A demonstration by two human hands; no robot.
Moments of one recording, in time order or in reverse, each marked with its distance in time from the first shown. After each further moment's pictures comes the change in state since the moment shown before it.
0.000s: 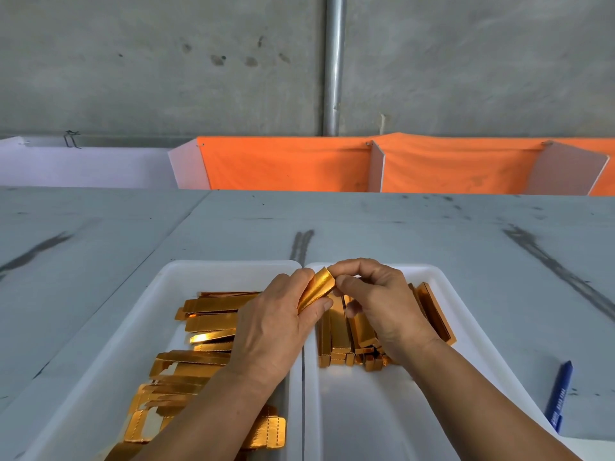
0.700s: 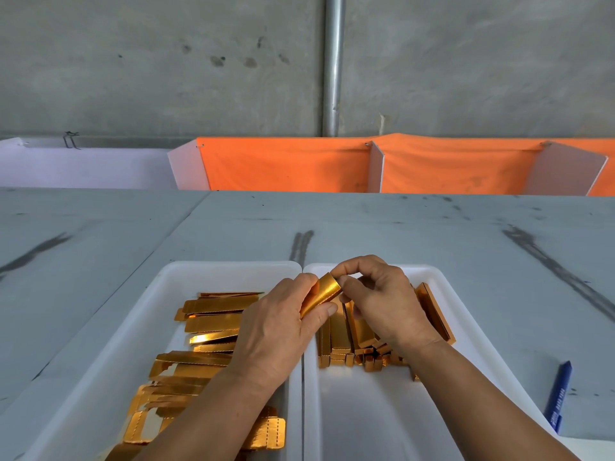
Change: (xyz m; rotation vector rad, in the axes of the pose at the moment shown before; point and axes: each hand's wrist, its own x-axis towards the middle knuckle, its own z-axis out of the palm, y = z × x) left_hand 0.000 0.001 0.002 -0.041 -0.064 0.013; right_hand 0.000 -0.003 -0.005 -0.251 0.023 -0.127
